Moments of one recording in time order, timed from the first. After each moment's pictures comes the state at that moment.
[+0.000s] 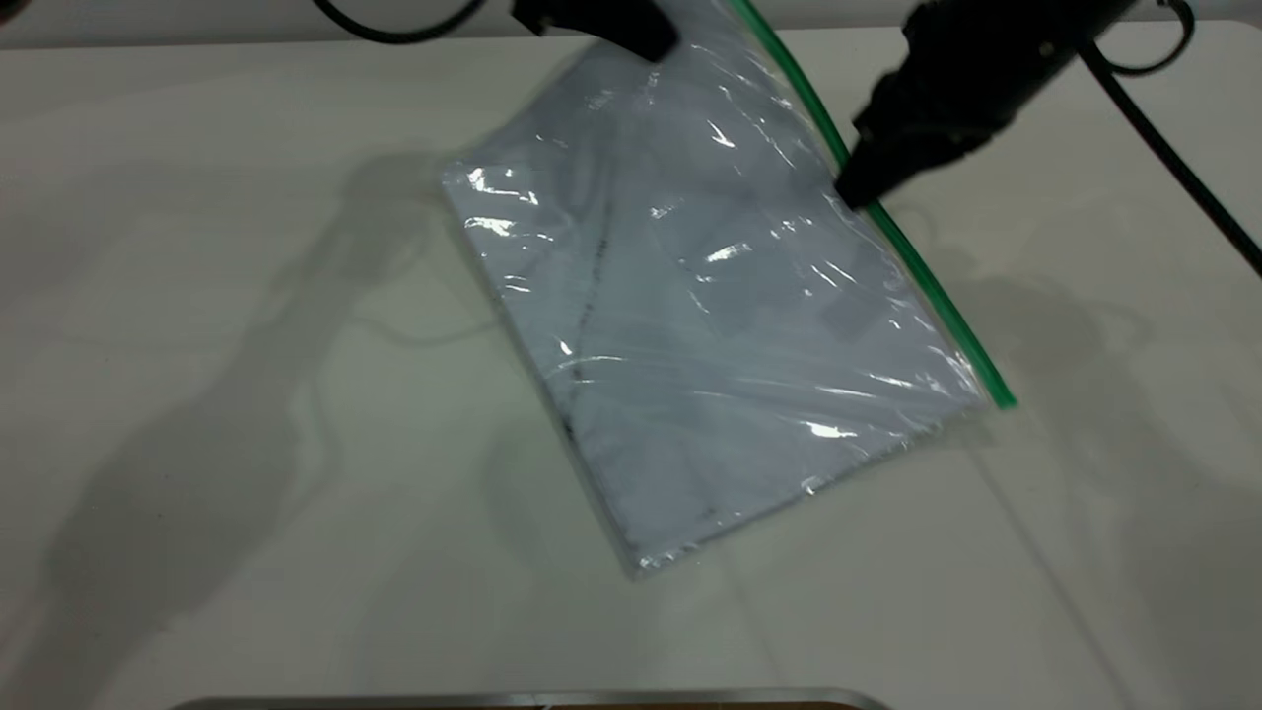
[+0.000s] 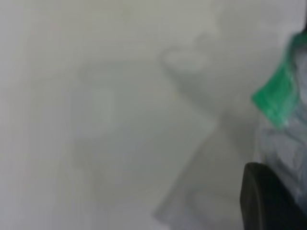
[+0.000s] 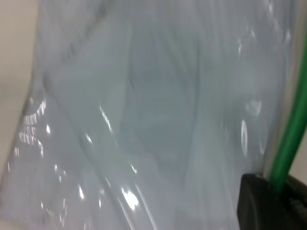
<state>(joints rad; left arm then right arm) -0.27 2.81 -2.56 -0.86 1.17 1.56 0.22 2.21 -1.26 0.83 0.51 -1.15</state>
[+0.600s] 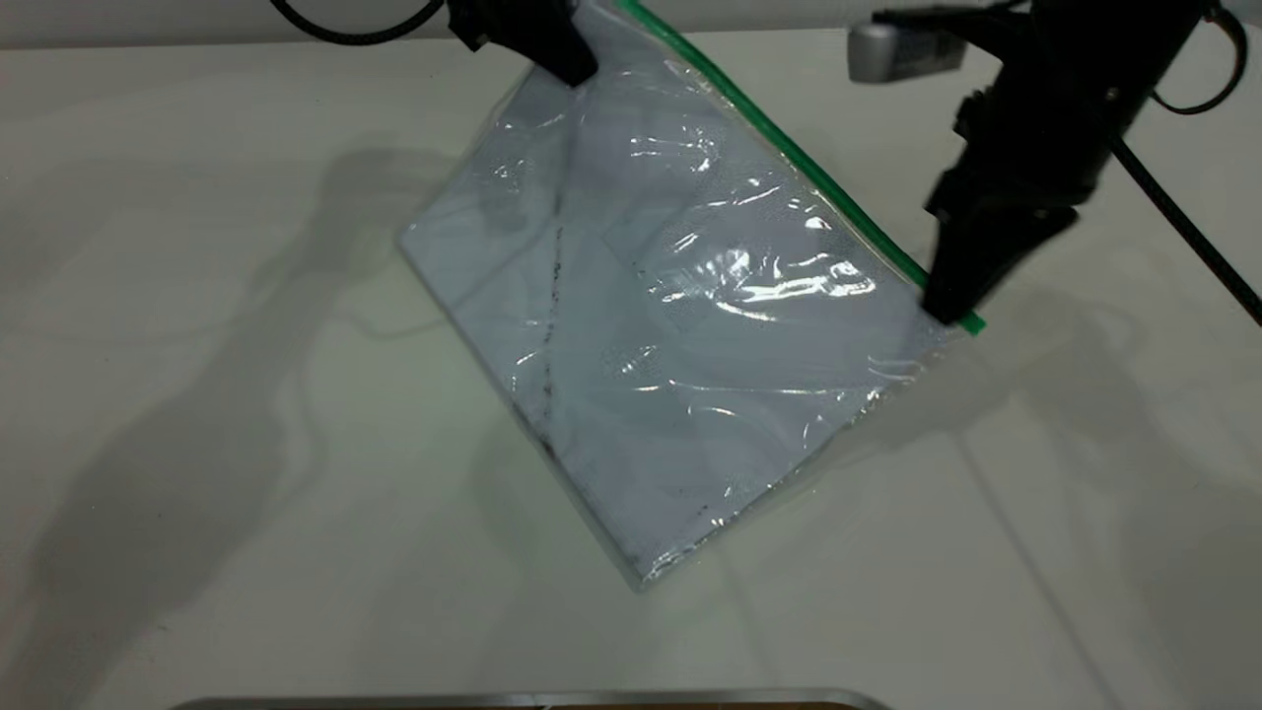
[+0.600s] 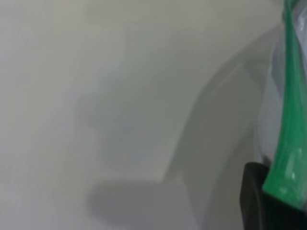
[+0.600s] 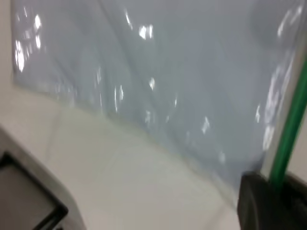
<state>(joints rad) -0.26 2.80 -2.56 -0.64 1.17 1.47 0.22 2.21 -1.26 0.42 0.78 -0.78</state>
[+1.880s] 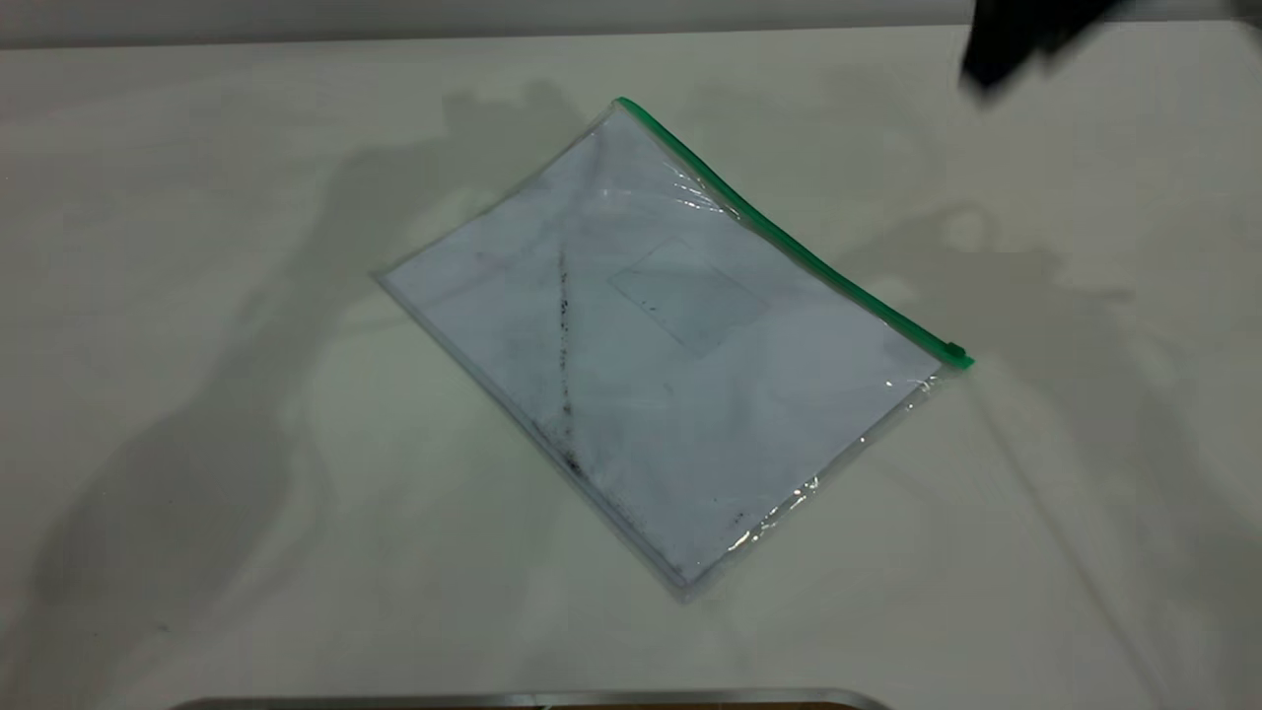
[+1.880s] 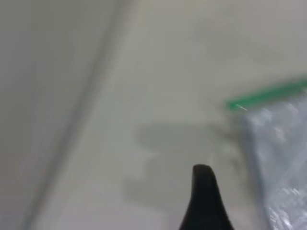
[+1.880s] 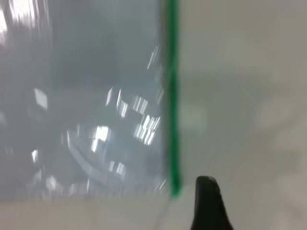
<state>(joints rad) -0.30 2.67 -2.86 -0.25 1.17 0.75 0.22 1.87 -1.27 0.25 0.61 -0.58</state>
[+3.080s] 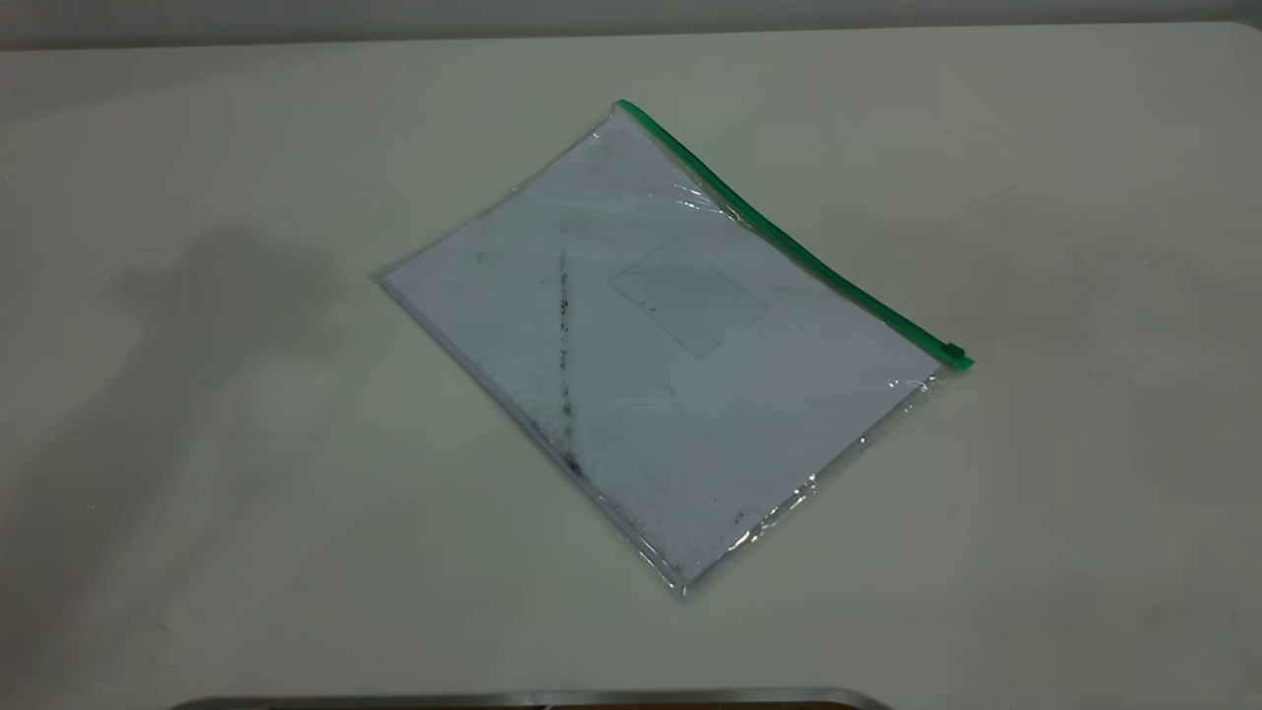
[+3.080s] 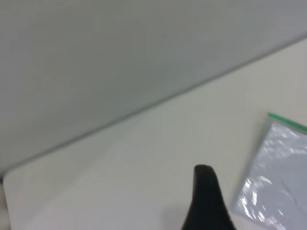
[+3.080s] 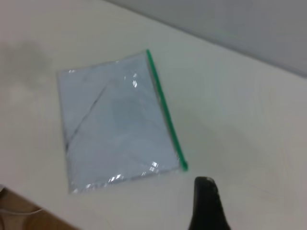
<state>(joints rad) -0.30 1.59 -2.04 0.07 1.17 0.14 0.22 0.43 -0.79 0.20 1.01 -0.29</state>
